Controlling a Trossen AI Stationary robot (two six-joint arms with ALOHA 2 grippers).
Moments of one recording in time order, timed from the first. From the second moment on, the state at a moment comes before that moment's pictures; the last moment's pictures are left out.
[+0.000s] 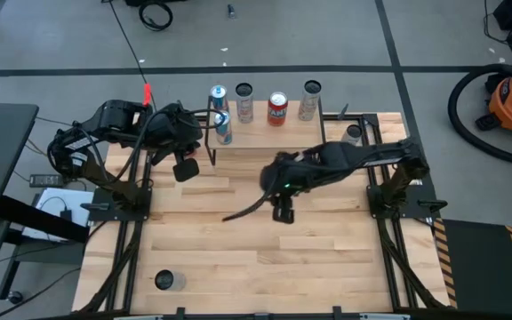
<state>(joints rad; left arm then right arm) 0.01 1.44 2.00 -1.57 -0.34 -0.20 0.20 1.80 2.01 -1.17 0.15 0.21</state>
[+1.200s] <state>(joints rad) 0.01 1.44 2.00 -1.57 -0.34 -0.22 0.11 1.94 2.01 -1.12 -0.20 0.13</state>
